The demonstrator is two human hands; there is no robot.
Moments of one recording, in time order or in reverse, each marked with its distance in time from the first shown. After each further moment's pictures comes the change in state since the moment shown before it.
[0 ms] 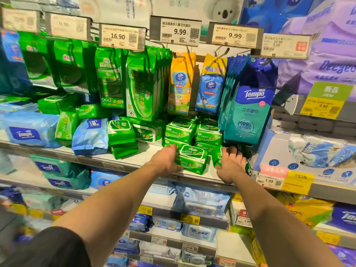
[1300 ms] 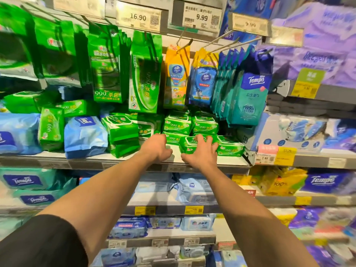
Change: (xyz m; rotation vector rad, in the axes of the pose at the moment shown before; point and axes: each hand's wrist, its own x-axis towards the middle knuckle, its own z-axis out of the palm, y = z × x) left_hand 0.018 -0.069 -0.015 0.089 0.154 0.198; right_hand -0.041 -0.134 0.018 0.323 0.335 0.187
